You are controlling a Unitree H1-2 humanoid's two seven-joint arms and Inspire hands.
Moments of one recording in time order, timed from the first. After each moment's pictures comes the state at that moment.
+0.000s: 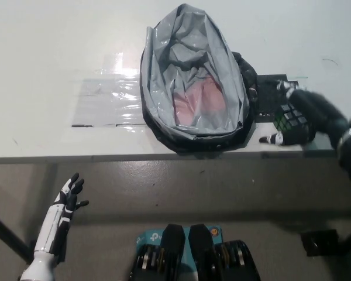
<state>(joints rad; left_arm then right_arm) -0.04 0.19 0.03 0.14 0.06 -0.23 -0.04 -0.56 -0.38 0.19 0.13 -0.53 0.14 0.36</state>
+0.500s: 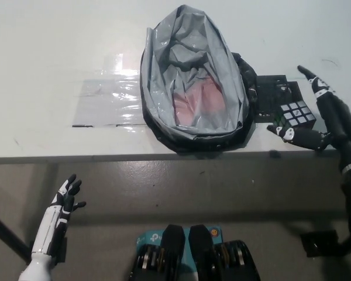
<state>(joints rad) -0.03 0.19 0.04 0.14 0.06 -0.24 -0.04 -0.45 -0.24 0.02 0.00 -0.57 0.14 0.12</state>
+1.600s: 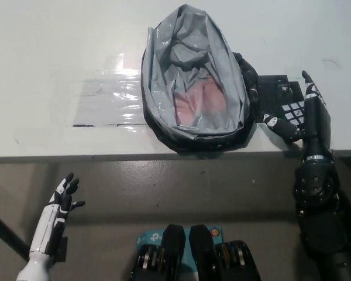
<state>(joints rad) -0.03 0.19 0.05 0.14 0.06 -0.25 -0.04 -0.60 -0.07 -0.05 0.52 -0.54 0.06 -0.31</state>
